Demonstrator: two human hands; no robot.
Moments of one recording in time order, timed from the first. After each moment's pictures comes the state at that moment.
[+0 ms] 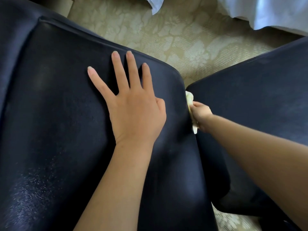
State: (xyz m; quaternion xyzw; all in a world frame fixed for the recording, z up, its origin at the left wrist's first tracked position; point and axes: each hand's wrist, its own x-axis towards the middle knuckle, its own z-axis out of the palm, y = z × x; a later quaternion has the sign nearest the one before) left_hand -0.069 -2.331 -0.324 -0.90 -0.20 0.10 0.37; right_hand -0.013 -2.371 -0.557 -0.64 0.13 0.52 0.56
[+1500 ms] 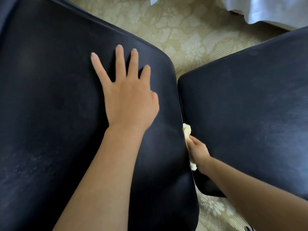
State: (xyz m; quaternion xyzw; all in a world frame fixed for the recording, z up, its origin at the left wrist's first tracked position) left_hand -0.078 -2.347 -0.326 -0.92 -0.18 0.13 0.33; right_hand -0.140 -2.459 -0.567 -0.60 0.18 0.58 0.52
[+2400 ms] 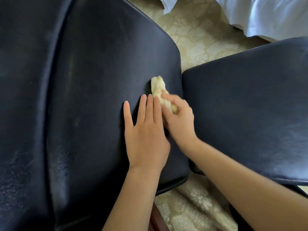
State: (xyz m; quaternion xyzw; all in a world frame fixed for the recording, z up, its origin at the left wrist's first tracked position) left_hand -0.218 -2.459 -0.320 -0.93 -0.25 0.08 0.26; right_hand -0.150 -2.486 -0.385 -0.62 -0.07 0.36 0.70
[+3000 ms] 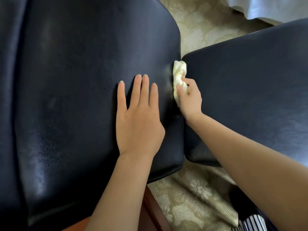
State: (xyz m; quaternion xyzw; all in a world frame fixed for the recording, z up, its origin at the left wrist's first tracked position) left_hand -0.212 -2.440 -0.330 -0.93 -0.20 0.10 0.31; right_hand -0.119 -2.459 -0.478 -0.66 0.03 0.35 0.66
